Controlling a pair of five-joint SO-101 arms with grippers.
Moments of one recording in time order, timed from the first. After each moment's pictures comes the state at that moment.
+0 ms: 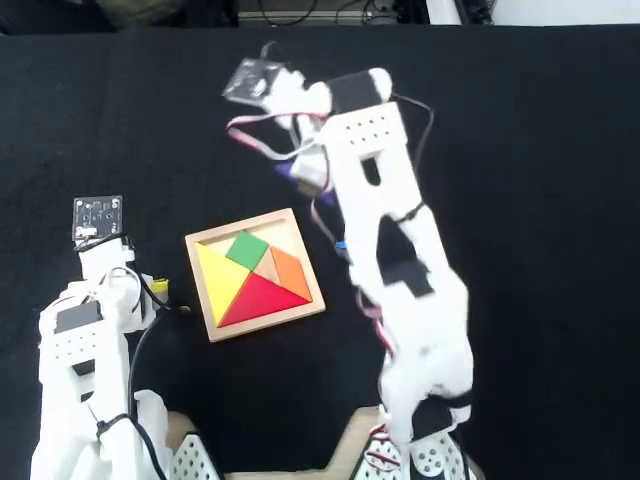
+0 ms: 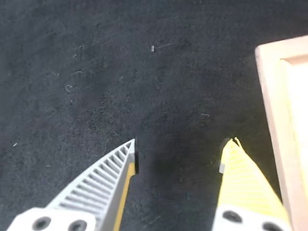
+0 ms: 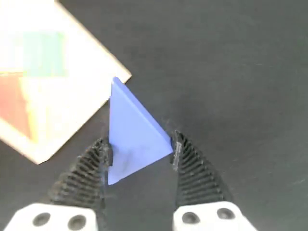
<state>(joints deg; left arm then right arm) -23.7 -44.5 74.8 39.2 -14.6 -21.3 28.4 -42.7 99.3 44.5</state>
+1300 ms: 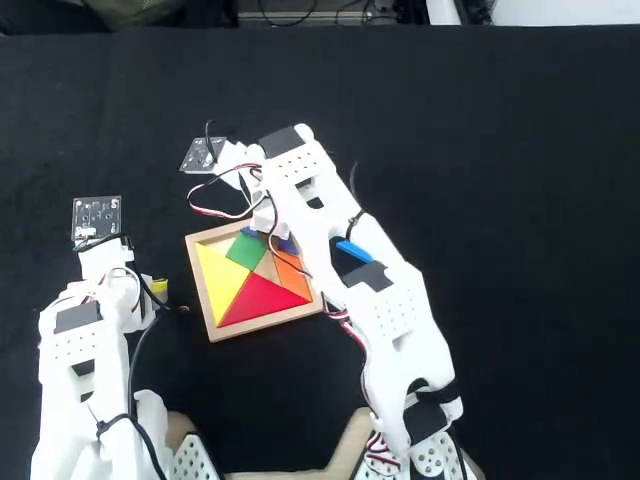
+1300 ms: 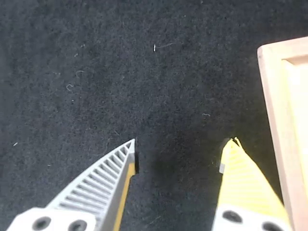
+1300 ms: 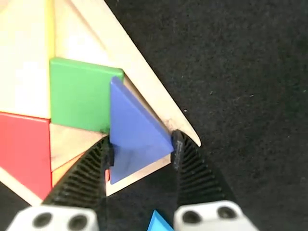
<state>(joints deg) -23.9 -44.5 74.8 39.2 -14.6 -29.4 42.9 -30.6 82.6 43.6</state>
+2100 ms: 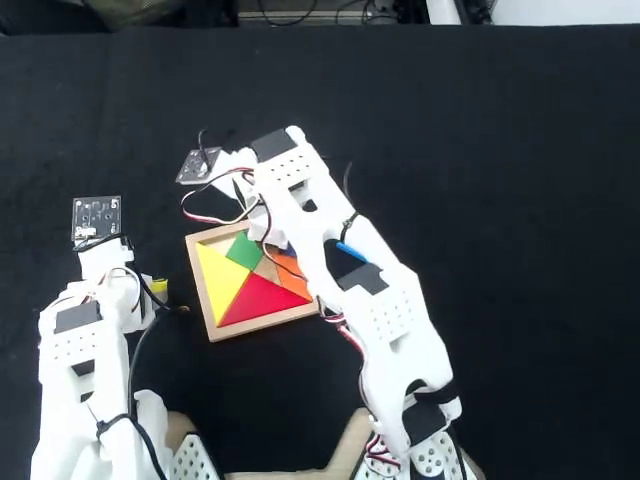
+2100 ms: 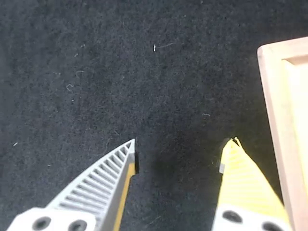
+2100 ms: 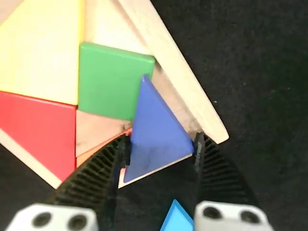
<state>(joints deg) -23.9 -44.5 74.8 39.2 -14.6 -31.1 42.9 -31.0 88.3 42.7</state>
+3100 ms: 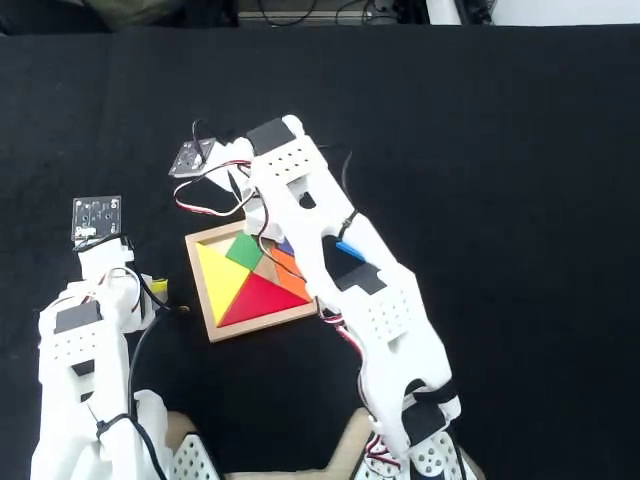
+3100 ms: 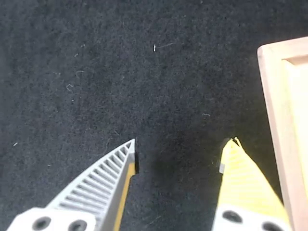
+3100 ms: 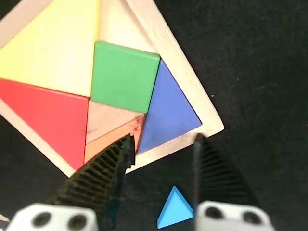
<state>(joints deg) -23.9 -44.5 74.8 39.2 -14.6 -31.6 43.2 -38.7 95.2 43.8</state>
